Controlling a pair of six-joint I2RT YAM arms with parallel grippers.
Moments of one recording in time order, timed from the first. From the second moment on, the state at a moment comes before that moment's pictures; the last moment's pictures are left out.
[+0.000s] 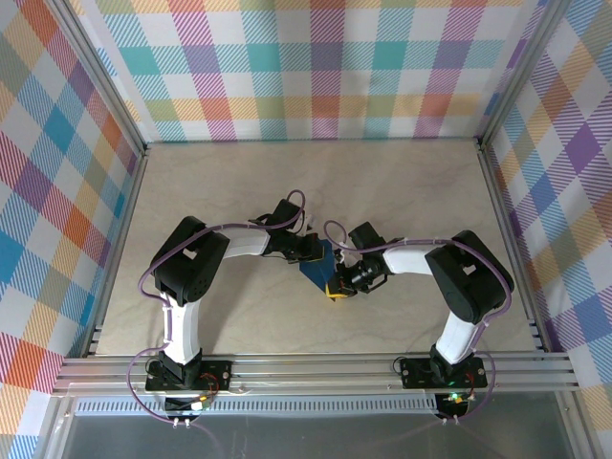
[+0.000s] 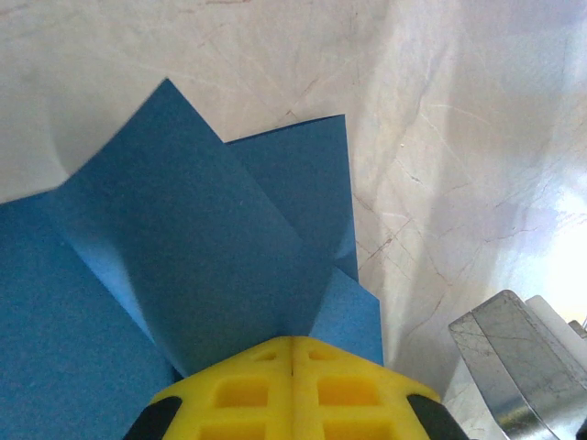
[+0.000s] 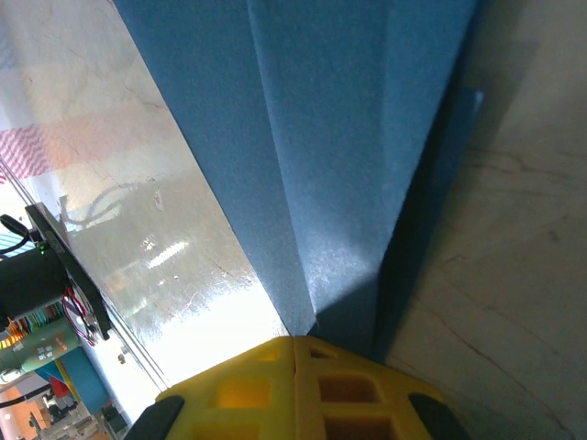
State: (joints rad) left arm -0.59 1.98 1.11 -0.11 0.52 -0.63; right arm 0.59 1.75 0.78 -0.27 -0.73 0.50
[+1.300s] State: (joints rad) left arm -0.59 1.98 1.12 -0.13 0.52 -0.63; right arm 0.58 1.55 0.76 -0.39 -0.66 0.49
